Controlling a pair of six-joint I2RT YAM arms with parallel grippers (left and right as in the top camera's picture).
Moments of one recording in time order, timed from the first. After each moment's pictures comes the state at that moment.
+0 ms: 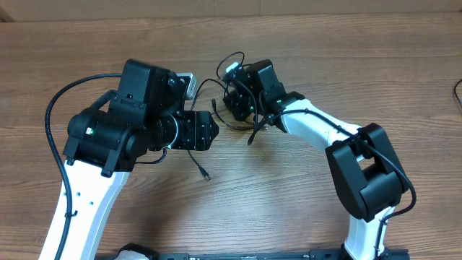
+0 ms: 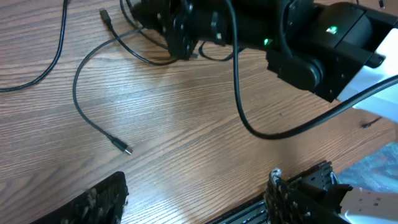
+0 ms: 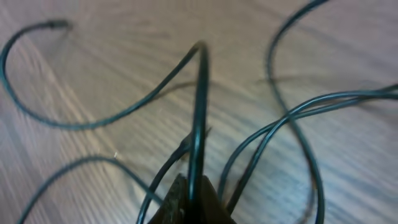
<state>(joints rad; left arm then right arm) -0.35 1.32 1.58 -1.30 0.34 -0.31 0.49 2.02 1.30 -0.07 -0.34 -0.06</state>
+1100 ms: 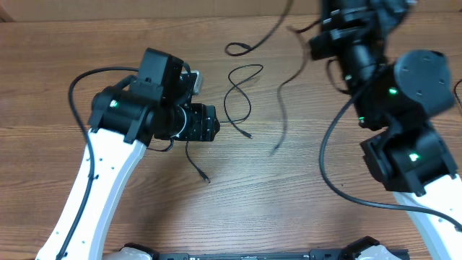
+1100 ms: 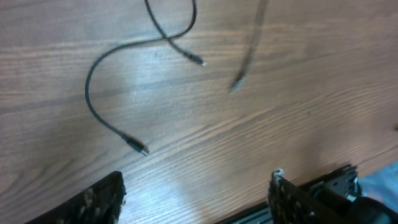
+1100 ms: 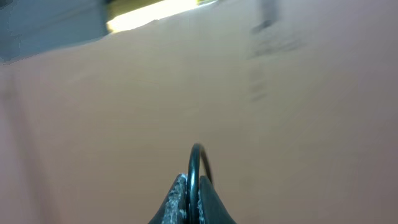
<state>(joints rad) -0.35 1.46 1.58 -1.31 0.29 -0.31 0.43 1.21 1.48 -0.03 0.23 0.18</state>
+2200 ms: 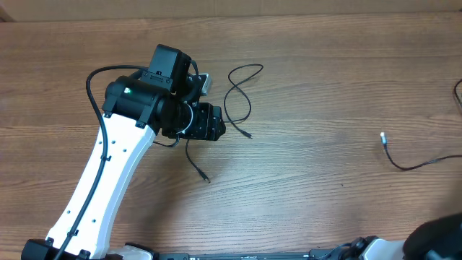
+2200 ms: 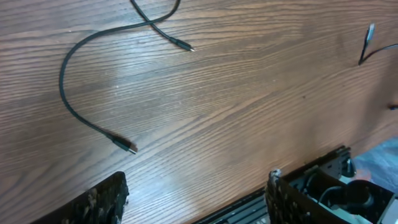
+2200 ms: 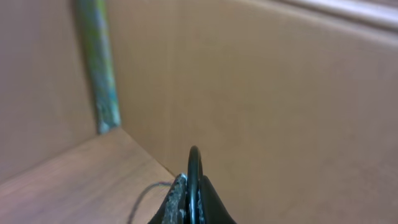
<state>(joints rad) -0.35 1.52 1.58 -1.31 0.37 -0.26 -0.80 1.57 1.49 -0.17 0.09 -0.10</state>
